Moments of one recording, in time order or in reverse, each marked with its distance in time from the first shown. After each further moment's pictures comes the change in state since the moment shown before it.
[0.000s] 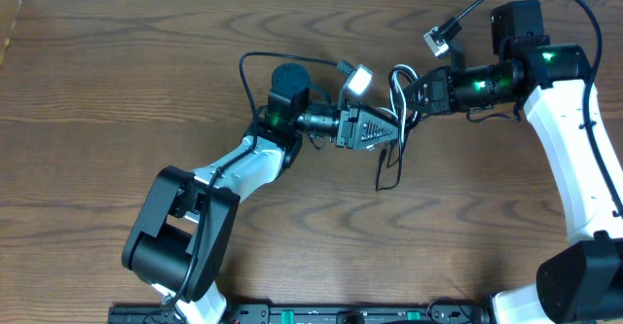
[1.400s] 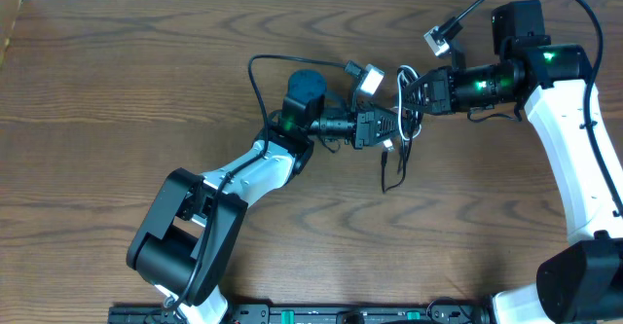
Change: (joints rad) left arm -0.068 0.000 0.000 -0.056 -0.222 0.055; right arm -0.002 0.000 0.000 -0.002 -0.004 -0.010
